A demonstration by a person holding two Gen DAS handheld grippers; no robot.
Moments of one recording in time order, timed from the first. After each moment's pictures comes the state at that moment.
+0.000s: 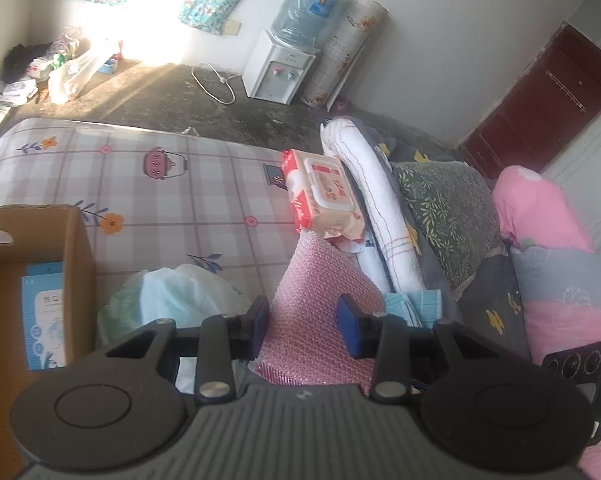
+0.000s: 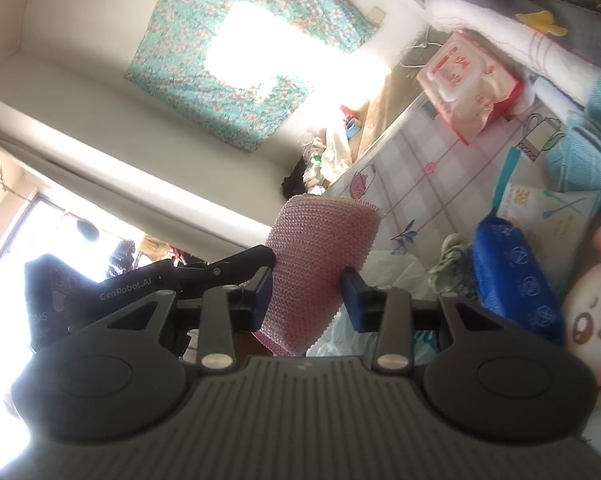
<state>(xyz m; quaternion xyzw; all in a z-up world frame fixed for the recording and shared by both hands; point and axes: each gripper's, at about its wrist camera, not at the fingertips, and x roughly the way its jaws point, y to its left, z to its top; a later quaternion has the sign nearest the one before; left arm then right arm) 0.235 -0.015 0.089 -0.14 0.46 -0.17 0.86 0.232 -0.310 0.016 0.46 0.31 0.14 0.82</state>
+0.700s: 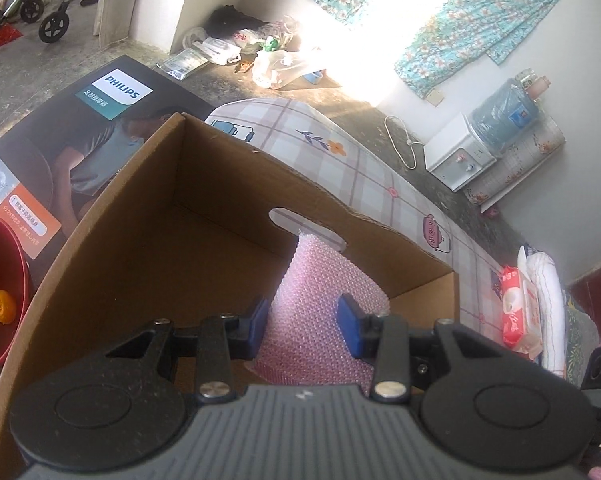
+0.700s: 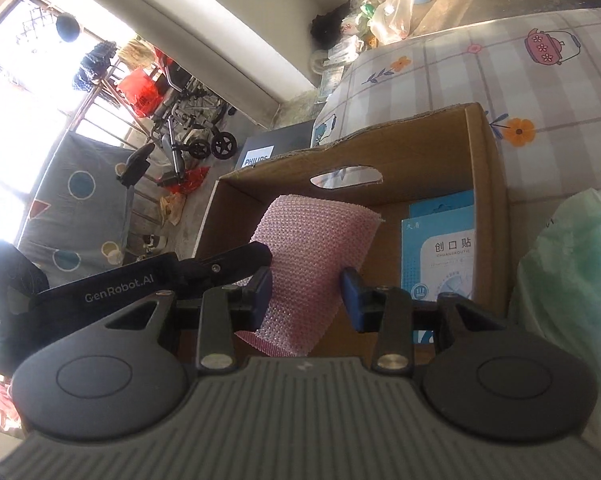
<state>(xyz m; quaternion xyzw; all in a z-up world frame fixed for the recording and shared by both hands) 0.245 0.260 0.000 -0.28 0.45 0.06 0.85 0.365 0.016 0.001 0.25 0.49 0.24 0.80</state>
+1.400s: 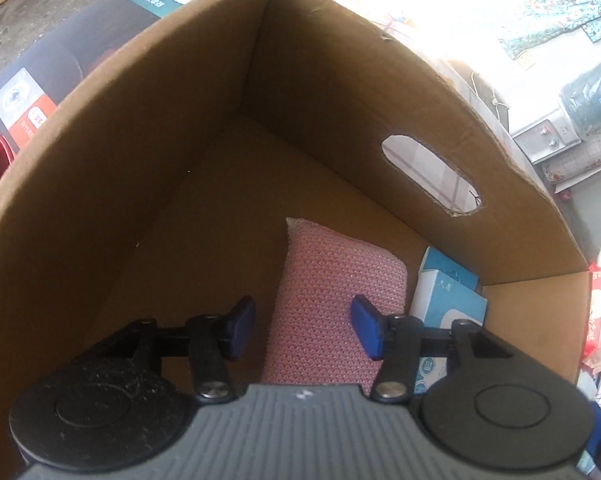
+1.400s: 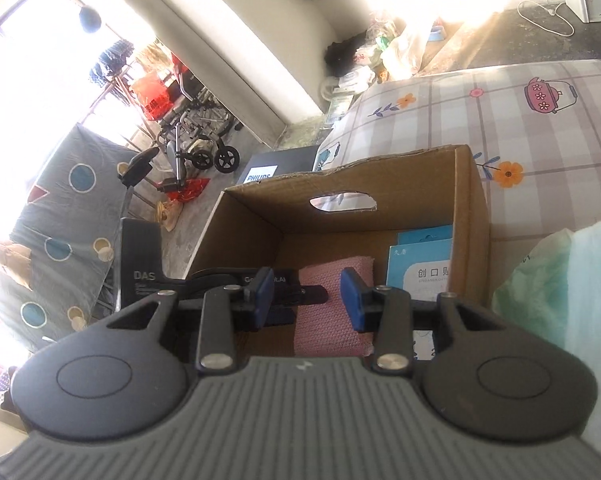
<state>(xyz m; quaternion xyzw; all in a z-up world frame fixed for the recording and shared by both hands) 0.281 0.274 -0.082 -0.30 0.55 0.13 0.77 0.340 -0.011 0.020 0.23 0.44 0.25 0.83</state>
